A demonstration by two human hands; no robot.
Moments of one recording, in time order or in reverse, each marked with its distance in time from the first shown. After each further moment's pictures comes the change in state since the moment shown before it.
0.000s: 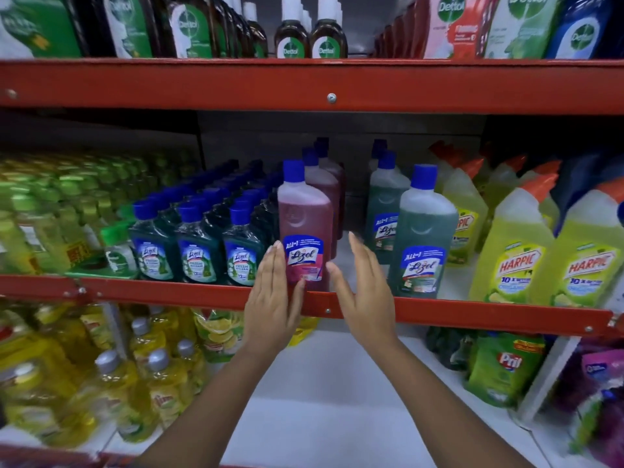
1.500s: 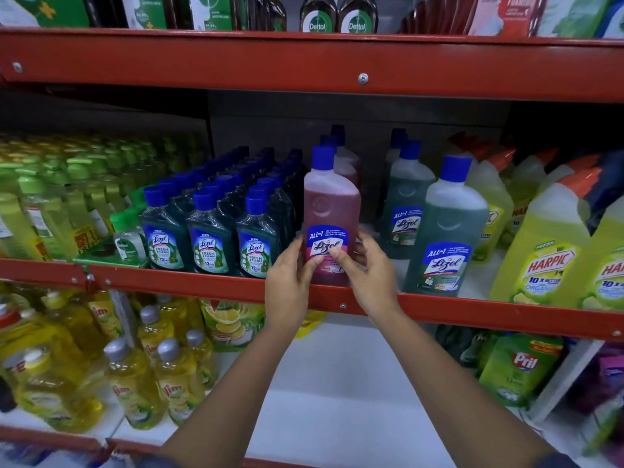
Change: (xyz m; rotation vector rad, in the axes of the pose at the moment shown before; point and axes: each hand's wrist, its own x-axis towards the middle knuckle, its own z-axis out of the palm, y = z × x) left_hand 0.026 0.001 0.004 -0.510 -0.005 -0.333; right_hand 0.029 0.006 0.029 0.383 -0.104 0.311
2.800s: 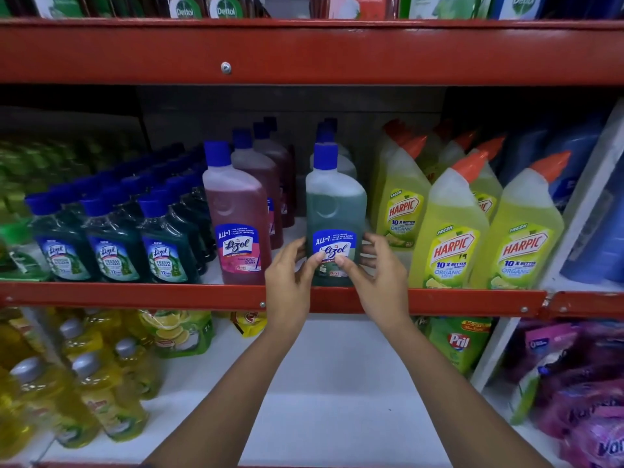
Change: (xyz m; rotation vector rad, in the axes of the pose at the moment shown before) left_hand -0.022 0.064 0.107 -0.089 -0.038 -0.004; right_hand -0.009 0.037 -0.129 -0.133 0.175 -0.080
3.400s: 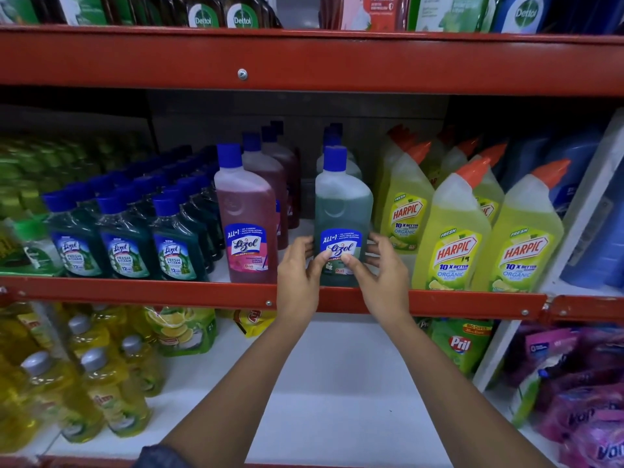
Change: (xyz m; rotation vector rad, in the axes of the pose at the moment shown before) left_hand 0.006 -0.002 0.004 0.036 -0.038 -0.019; right_hand 0.004 0.003 0.004 -0.038 0.021 0.011
